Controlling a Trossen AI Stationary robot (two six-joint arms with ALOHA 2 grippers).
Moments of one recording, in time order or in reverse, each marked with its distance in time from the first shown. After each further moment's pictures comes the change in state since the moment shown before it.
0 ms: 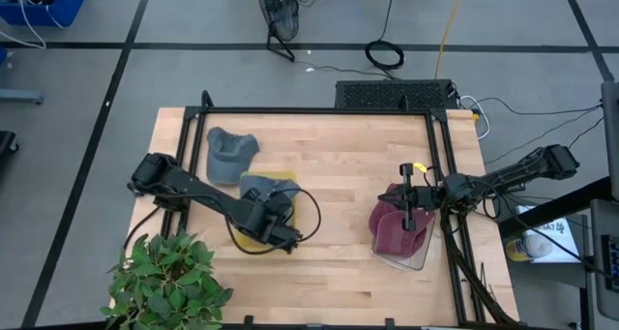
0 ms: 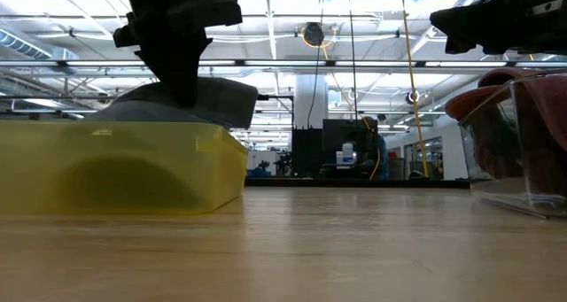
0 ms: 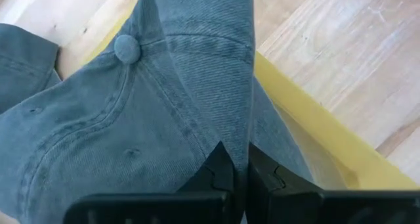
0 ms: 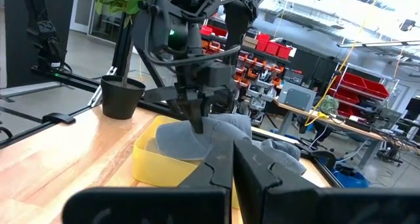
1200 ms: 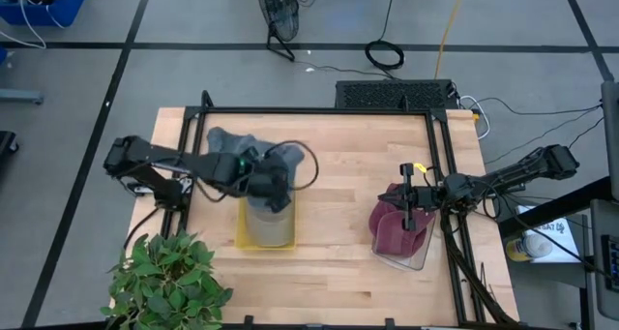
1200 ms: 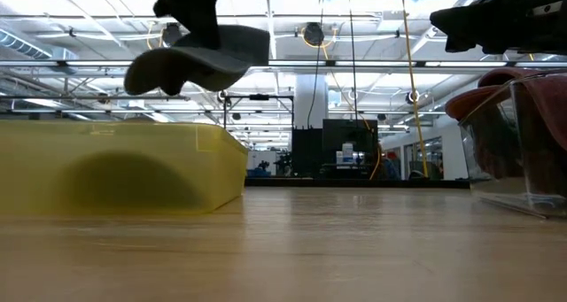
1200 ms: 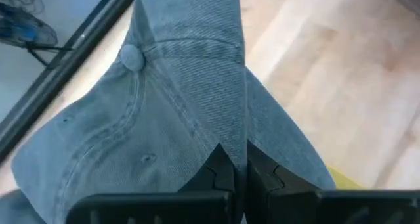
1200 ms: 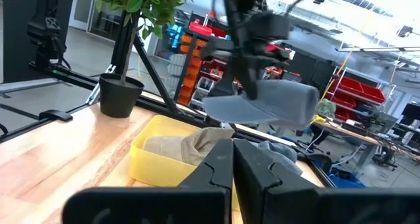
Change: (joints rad) left arm 0.206 -0.281 0.001 0.106 -0.034 0.486; right arm 0.000 -0.001 0.000 0.002 0.000 -0.027
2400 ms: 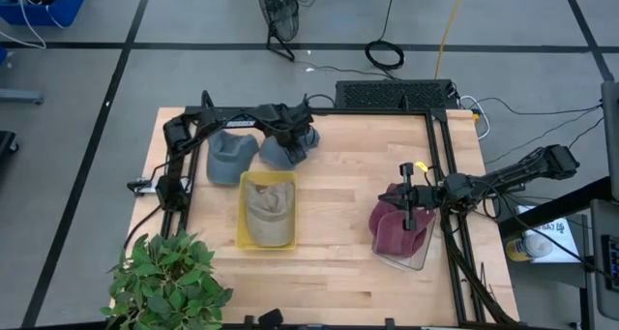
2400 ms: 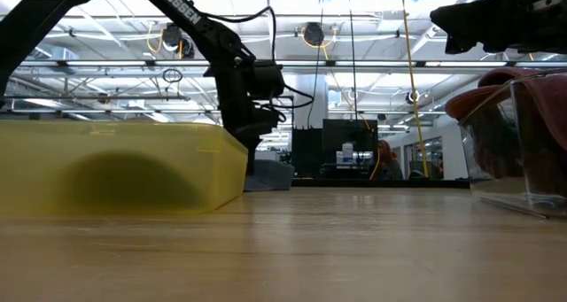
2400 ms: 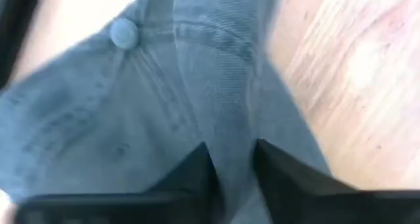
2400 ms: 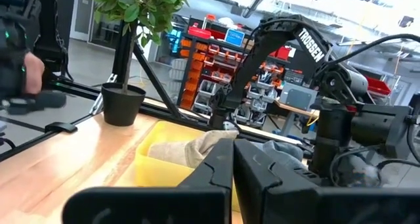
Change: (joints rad) left arm 0.659 0.471 0.004 0.360 0.463 0.683; right arm 0.000 -0.002 0.001 0.010 0.000 0.055
